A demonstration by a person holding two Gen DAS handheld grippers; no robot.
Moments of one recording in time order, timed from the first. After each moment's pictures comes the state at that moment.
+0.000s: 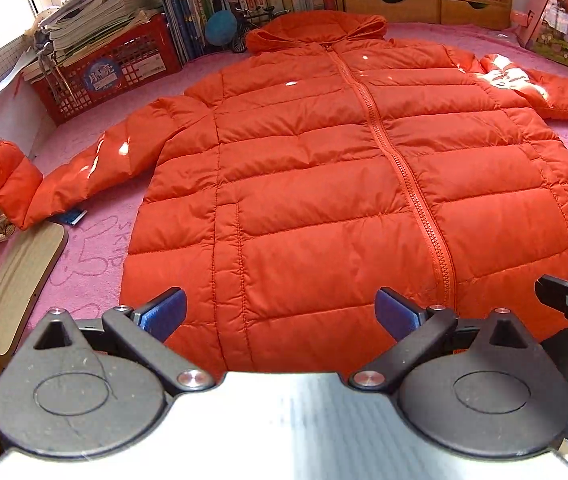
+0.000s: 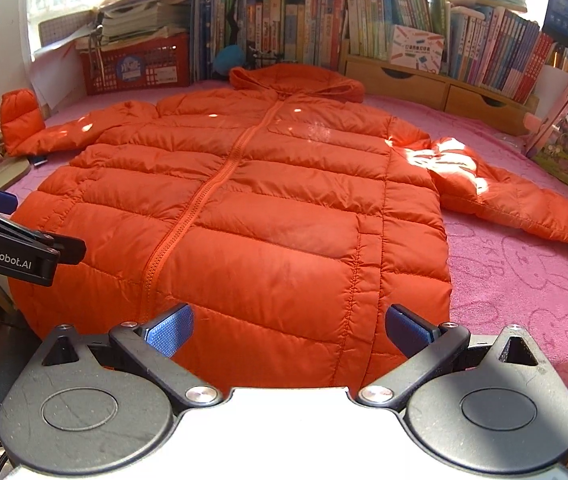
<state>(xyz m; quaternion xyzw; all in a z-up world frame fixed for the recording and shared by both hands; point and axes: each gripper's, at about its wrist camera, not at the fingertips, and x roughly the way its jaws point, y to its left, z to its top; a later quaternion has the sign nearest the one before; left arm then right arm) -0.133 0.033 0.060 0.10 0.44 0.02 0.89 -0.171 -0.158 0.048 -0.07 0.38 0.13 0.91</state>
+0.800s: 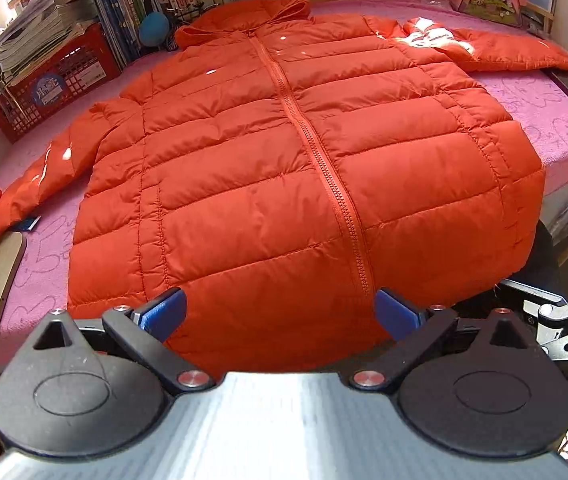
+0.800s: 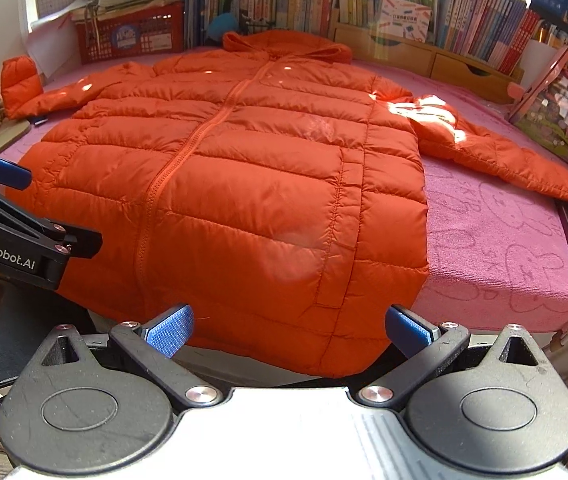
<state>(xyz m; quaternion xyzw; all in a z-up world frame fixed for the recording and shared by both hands) -0.160 -0.006 0.055 0.13 0.46 -0.05 0.88 -0.213 -0.172 0.035 -0.08 0.41 0.11 0.90</state>
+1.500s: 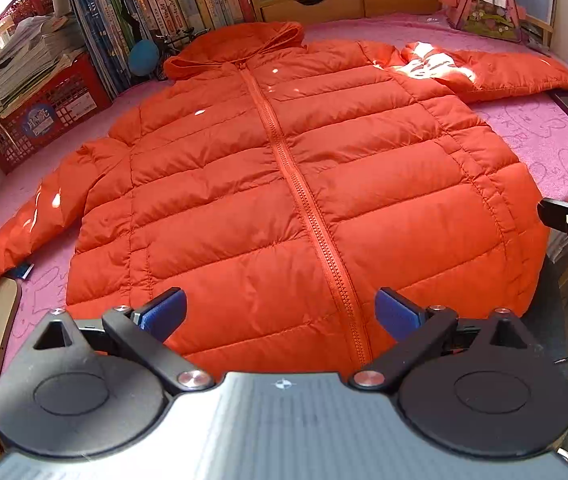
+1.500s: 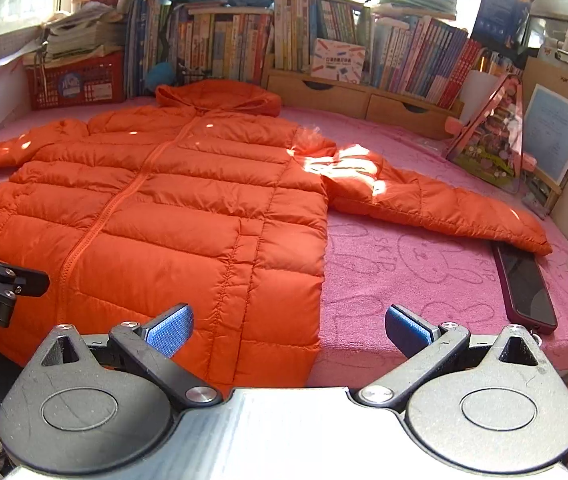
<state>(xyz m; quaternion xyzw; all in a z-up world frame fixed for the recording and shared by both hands) -0.114 -0.022 0.069 0.13 0.43 -0.06 0.89 -0.175 -0.220 0.064 -0.07 0.33 0.04 0.94</state>
